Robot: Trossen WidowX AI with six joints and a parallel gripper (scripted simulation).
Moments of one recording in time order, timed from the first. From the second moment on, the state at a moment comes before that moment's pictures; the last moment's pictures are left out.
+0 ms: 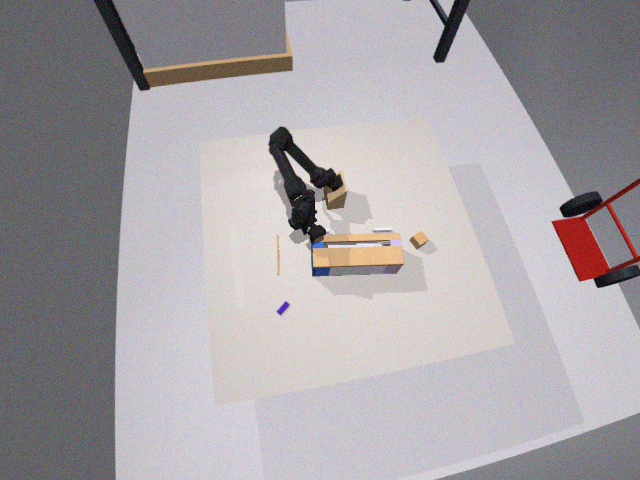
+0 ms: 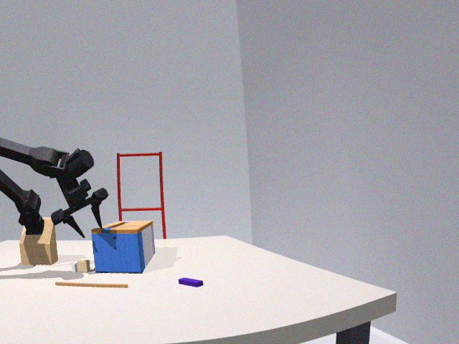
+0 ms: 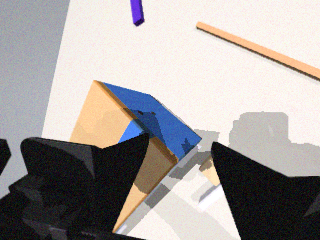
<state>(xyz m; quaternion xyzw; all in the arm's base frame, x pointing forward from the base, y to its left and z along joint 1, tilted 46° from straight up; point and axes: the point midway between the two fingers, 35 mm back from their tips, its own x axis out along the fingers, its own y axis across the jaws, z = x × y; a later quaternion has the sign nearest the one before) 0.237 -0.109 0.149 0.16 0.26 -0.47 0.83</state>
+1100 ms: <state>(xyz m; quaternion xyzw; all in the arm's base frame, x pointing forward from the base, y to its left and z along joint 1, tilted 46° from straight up) 0.209 -0.117 0.087 0.78 -0.27 -0.48 0.30</state>
